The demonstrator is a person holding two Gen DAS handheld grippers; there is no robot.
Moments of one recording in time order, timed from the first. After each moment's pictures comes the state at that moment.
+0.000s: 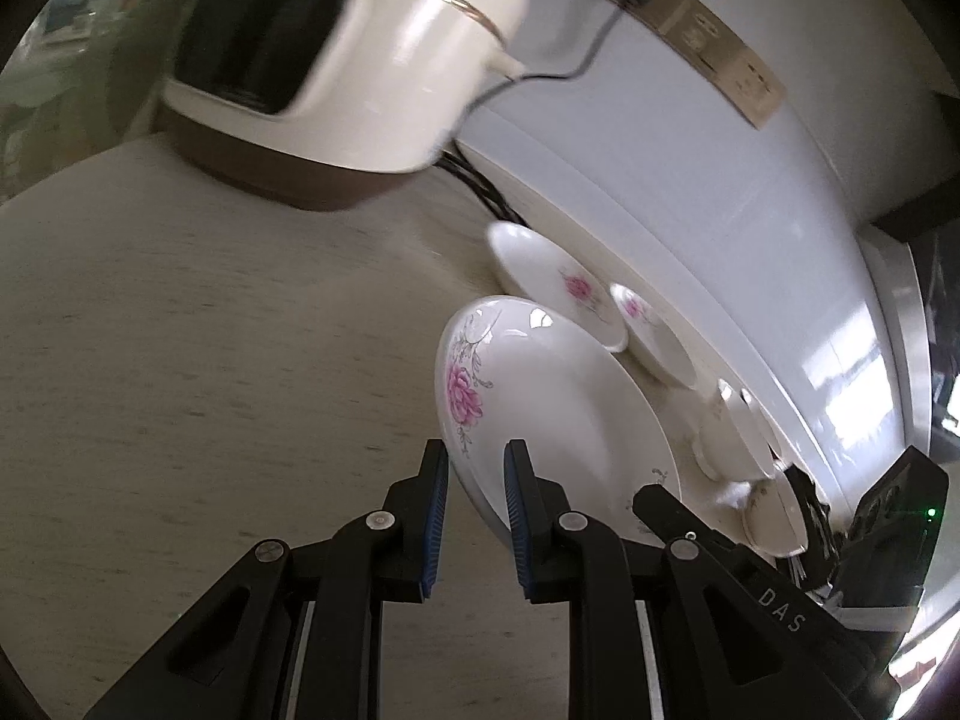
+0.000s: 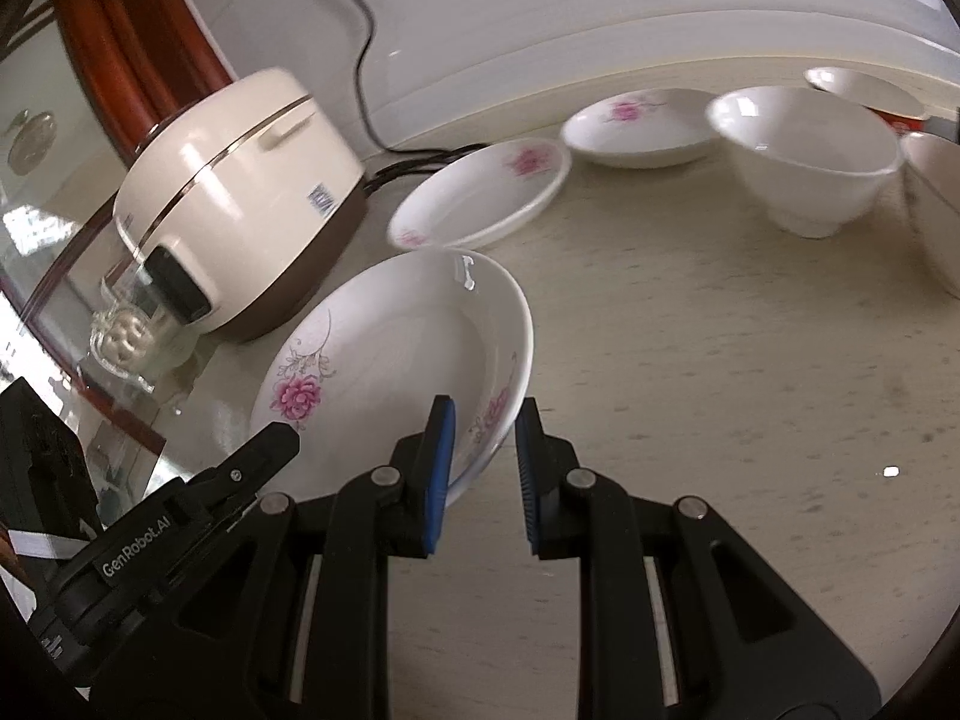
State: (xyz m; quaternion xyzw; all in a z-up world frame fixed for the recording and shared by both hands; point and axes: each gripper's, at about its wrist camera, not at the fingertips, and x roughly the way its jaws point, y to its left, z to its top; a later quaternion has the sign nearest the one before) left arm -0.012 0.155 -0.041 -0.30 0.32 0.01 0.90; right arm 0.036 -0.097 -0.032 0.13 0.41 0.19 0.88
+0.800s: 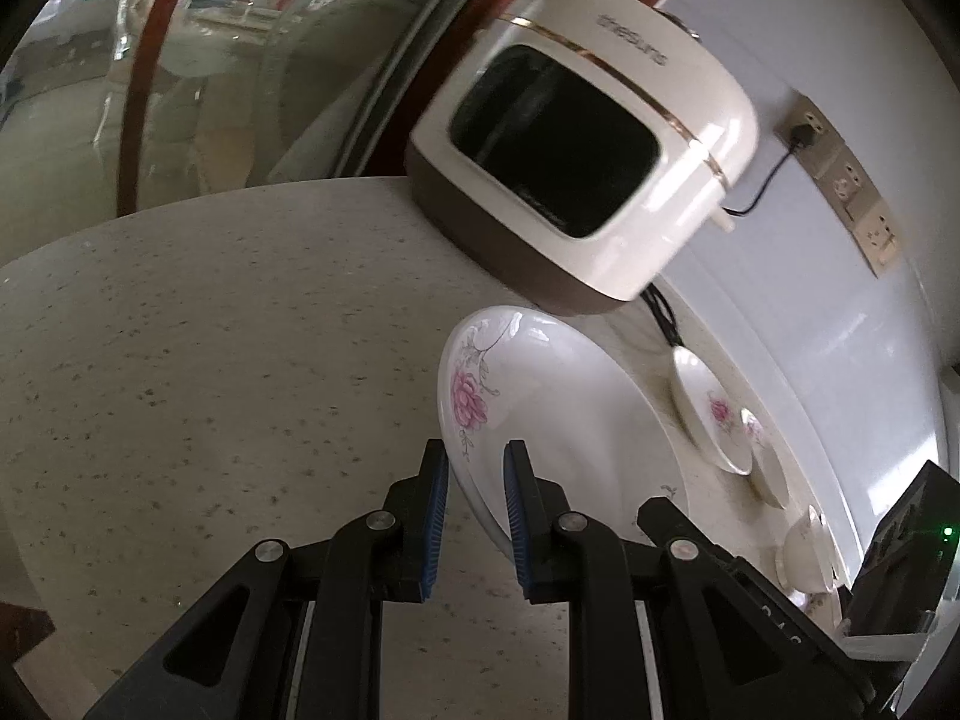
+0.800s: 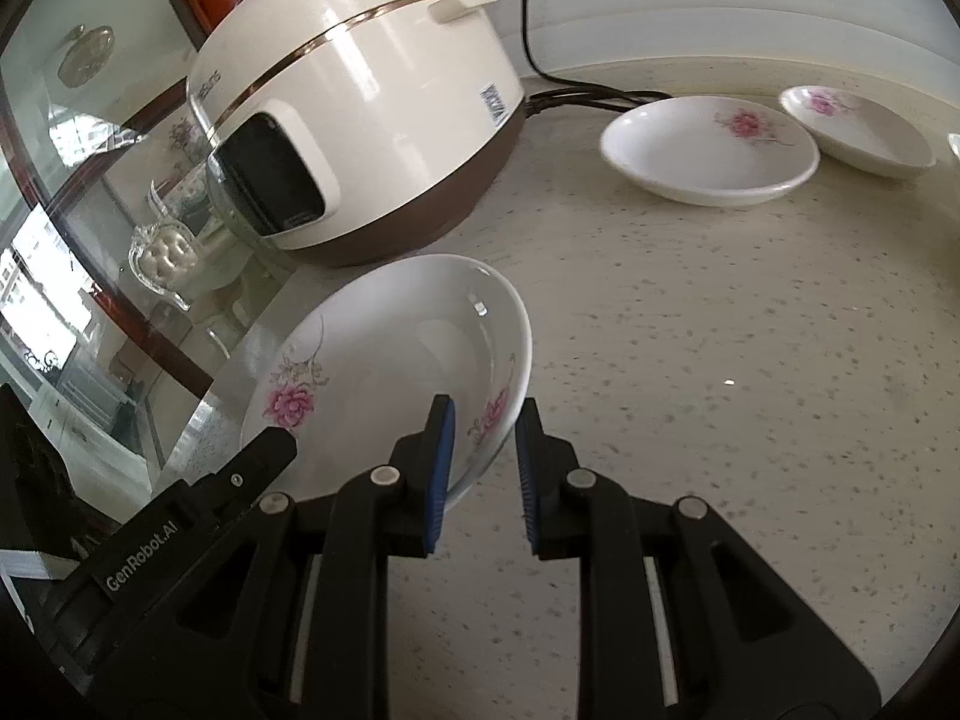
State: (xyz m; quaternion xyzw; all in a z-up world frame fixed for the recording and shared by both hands) left arm -0.064 0.243 -0.049 -0.36 0.28 0.17 0.87; right arm 0.035 0.028 -0.035 0.07 0.42 0.28 0.86
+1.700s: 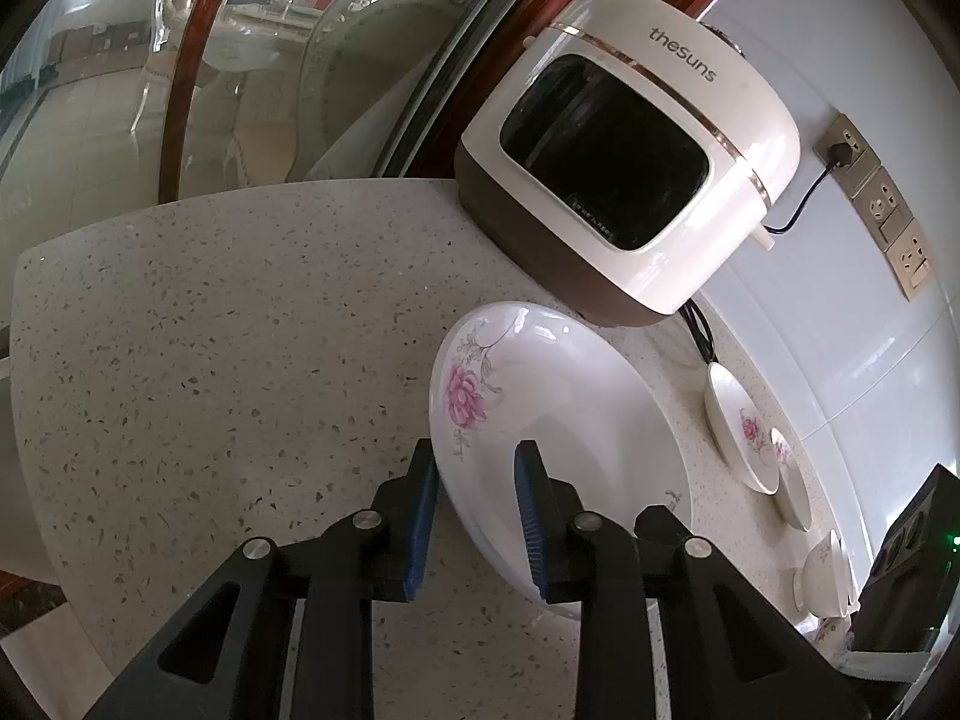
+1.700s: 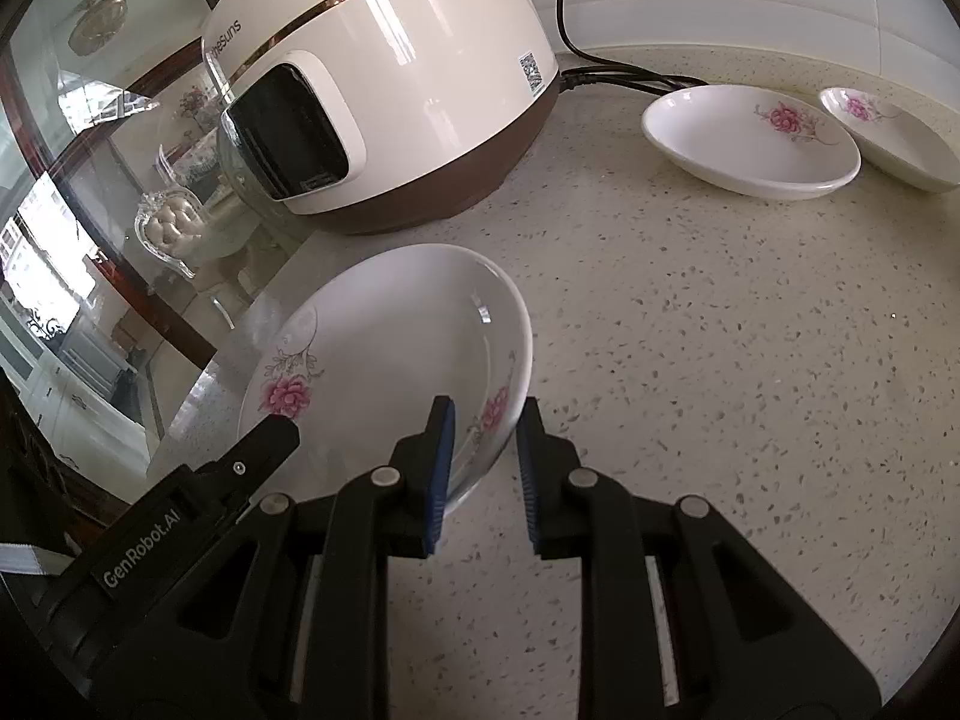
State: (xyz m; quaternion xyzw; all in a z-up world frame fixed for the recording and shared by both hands) left arm -0.060 0.244 -0.055 -0.37 0.28 0.21 0.86; right arm 0.037 0.048 -0.041 0.04 0.43 0.30 0.85
